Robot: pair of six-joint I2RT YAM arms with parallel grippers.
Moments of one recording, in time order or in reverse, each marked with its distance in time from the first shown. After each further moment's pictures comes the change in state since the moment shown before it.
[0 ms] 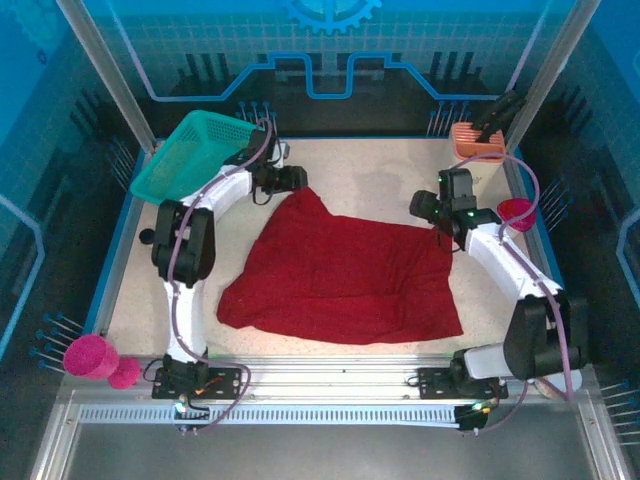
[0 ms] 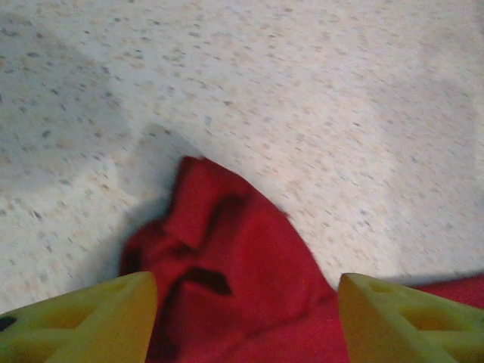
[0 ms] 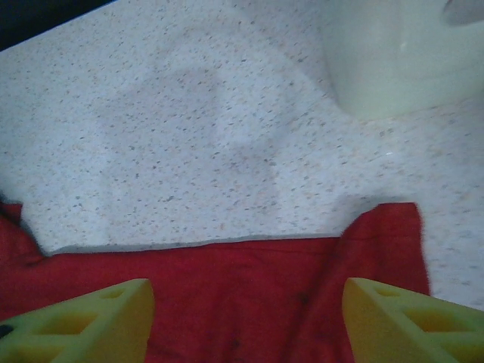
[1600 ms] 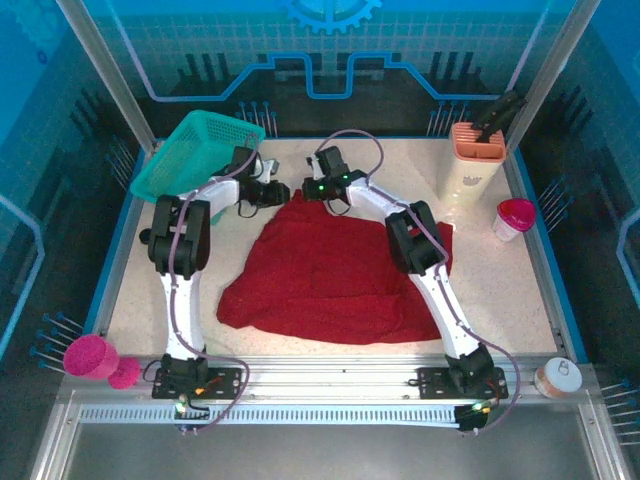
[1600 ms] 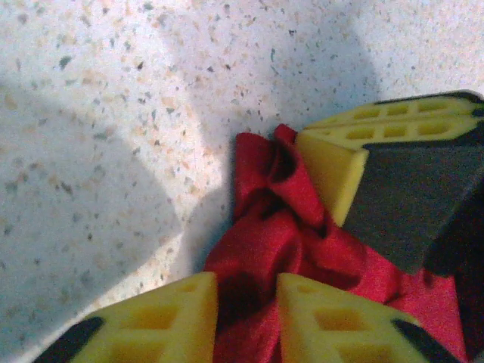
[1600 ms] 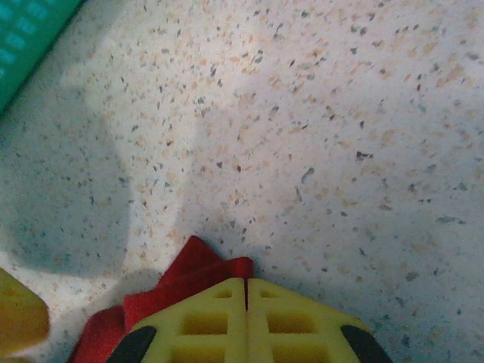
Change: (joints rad) left arm 0.097 0.053 -0.143 0.126 0.220 0.113; right arm 0.358 1.235 1.178 0.041 -0.341 -0.073
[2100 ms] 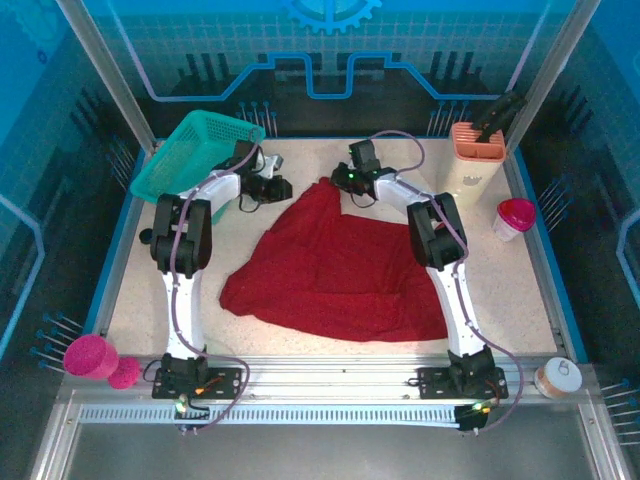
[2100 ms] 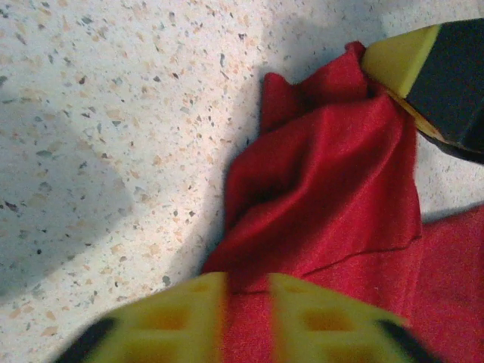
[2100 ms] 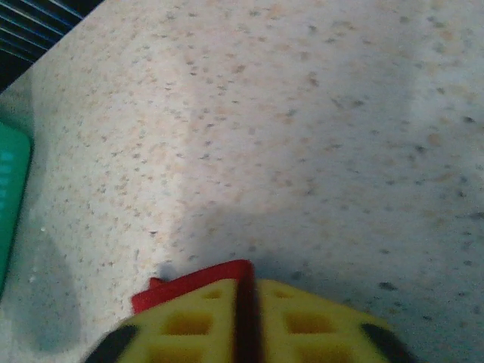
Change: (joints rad) left arm -0.008 0.009 0.075 -0.093 0.055 0.025; right arm -0.138 -0.119 -0.241 0.168 0.016 0.376
